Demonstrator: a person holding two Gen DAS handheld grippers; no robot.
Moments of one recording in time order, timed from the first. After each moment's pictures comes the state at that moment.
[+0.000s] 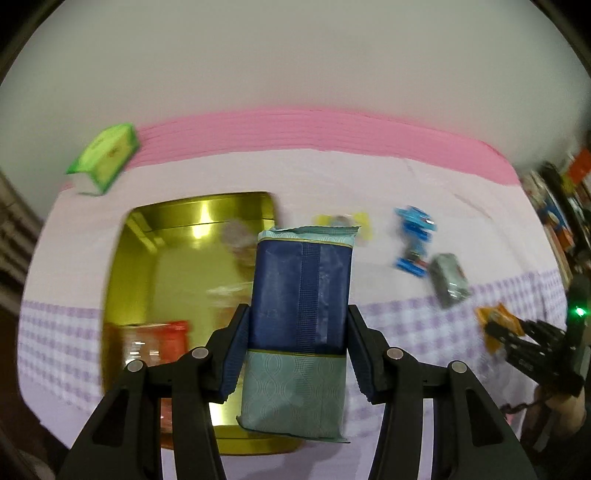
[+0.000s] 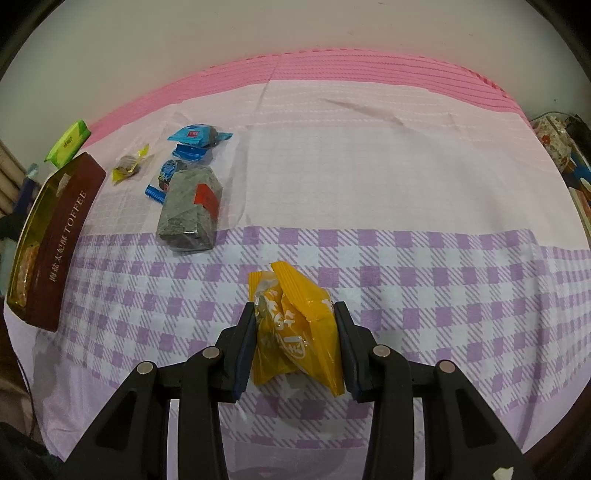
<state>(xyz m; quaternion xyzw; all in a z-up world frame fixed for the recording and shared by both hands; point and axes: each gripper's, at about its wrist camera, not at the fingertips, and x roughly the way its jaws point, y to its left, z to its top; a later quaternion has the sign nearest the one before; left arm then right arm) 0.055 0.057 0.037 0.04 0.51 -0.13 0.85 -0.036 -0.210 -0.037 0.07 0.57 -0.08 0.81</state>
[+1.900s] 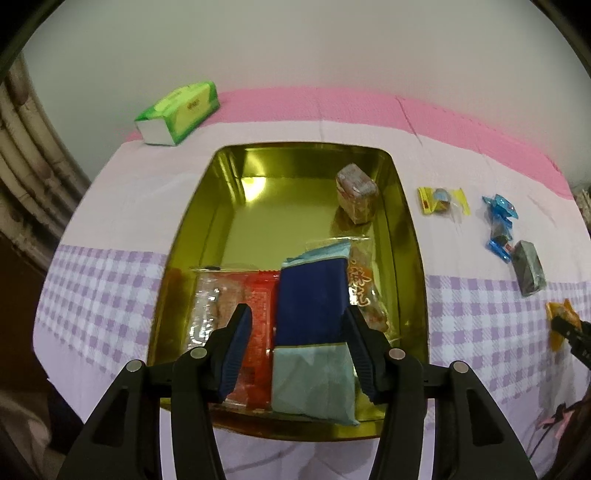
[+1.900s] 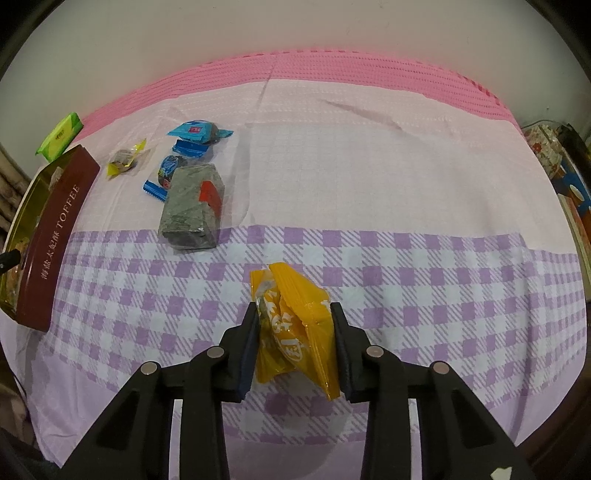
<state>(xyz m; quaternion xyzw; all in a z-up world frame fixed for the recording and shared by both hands) 0.025 0.103 -0.001 0.04 0.50 -0.03 0.86 -0.033 -0.199 -0.038 0.03 0.58 -0.09 0.81</state>
